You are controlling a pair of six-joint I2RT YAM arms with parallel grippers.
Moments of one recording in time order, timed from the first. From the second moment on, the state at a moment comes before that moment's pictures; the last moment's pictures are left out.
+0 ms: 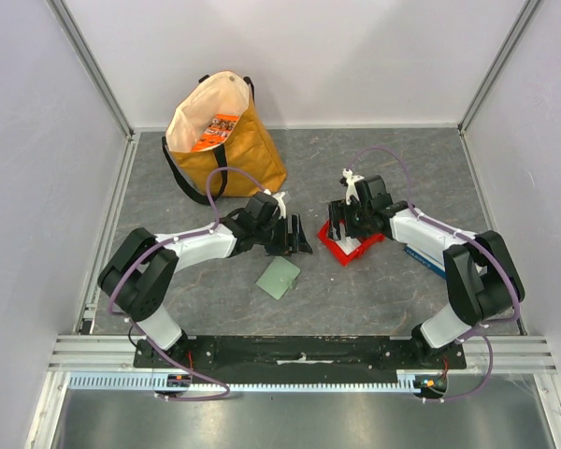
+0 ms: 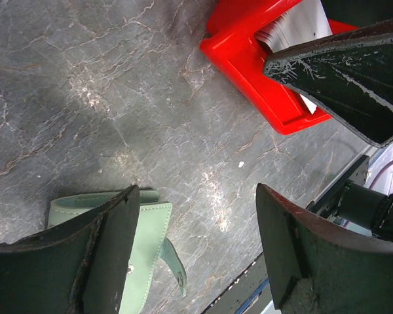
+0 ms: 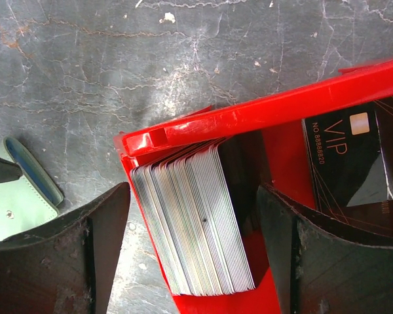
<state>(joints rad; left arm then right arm) -0.68 1.65 0.90 -0.05 0.33 -0.69 0.40 1.58 0.92 -0.26 -0.19 0.19</state>
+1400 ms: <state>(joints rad) -0.68 1.66 0.90 -0.04 0.34 -0.70 0.28 1.56 0.97 -0.33 -0.25 0.20</state>
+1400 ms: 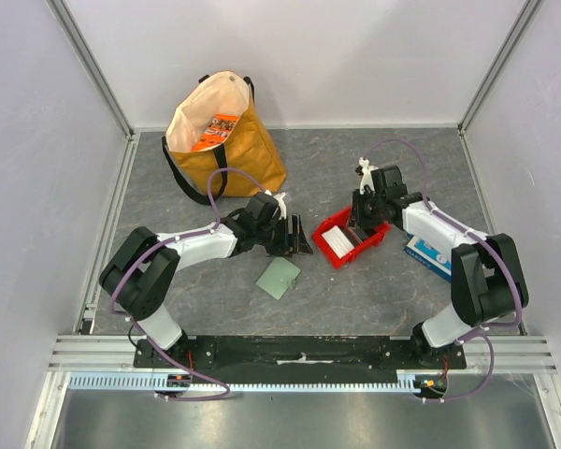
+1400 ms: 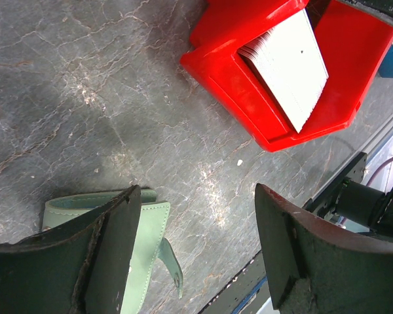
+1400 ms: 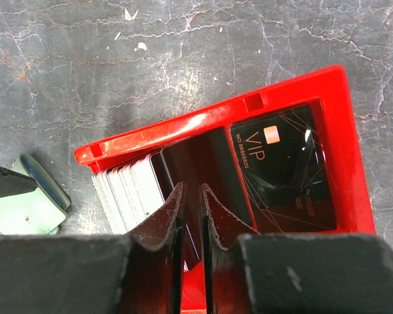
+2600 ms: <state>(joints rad) -0.68 1.86 0.98 0.14 0.43 -0.78 0.28 1.64 0.97 -0.30 -0.41 0.24</state>
